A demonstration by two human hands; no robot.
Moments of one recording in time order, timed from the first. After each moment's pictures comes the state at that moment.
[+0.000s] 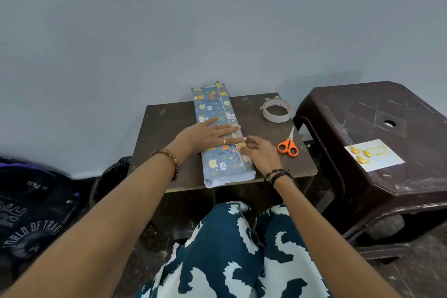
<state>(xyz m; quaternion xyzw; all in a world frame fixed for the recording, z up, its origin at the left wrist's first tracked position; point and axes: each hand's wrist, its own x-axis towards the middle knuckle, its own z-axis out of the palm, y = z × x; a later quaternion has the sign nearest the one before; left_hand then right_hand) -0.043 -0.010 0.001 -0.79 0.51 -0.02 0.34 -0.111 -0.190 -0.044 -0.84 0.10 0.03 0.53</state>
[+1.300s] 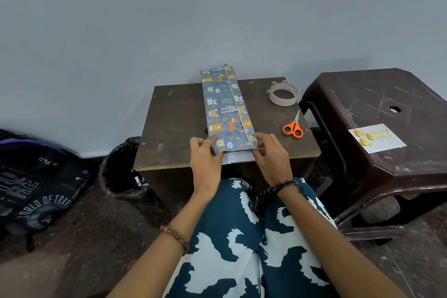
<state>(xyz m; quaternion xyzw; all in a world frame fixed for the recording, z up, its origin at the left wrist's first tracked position) -0.175 -0.027 -0.044 -0.89 -0.06 -0.11 -0.45 -0.167 -0.183 -0.077 -0.90 -0.04 -0.22 0.38</state>
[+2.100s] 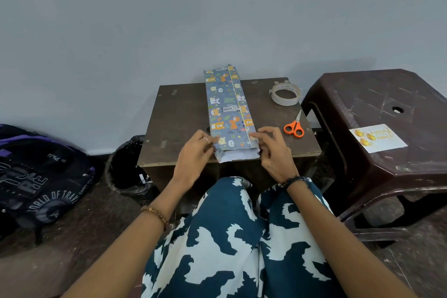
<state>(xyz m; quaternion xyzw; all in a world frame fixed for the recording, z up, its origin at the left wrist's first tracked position) -0.158 0.019 -0.050 -0.92 0.16 -0.13 -0.34 -0.167 -0.203 -0.072 -0.89 -0.12 -0.17 0.40</state>
